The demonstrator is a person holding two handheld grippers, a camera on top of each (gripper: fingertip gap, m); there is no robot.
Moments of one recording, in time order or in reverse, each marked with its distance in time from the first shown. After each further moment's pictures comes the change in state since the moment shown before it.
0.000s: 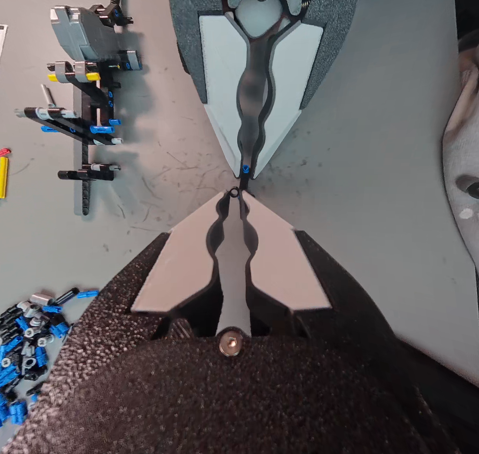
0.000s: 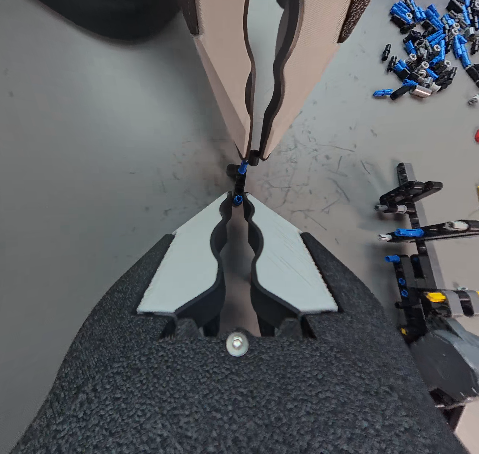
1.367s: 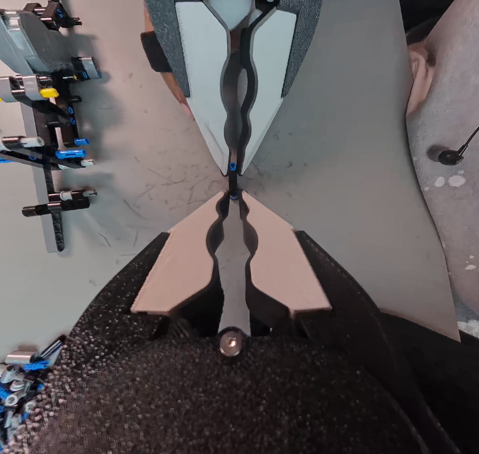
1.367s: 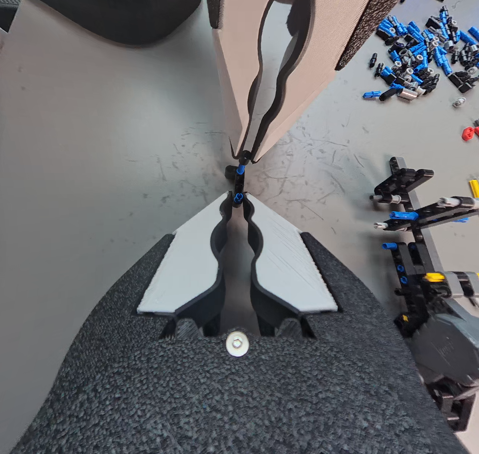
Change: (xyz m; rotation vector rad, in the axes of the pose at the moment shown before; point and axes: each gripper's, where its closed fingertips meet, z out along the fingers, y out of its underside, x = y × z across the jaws) left arm 0.005 -0.006 0.007 -0.018 0.203 0.030; right arm 0.002 0.007 -0.008 0.085 0.003 -0.005
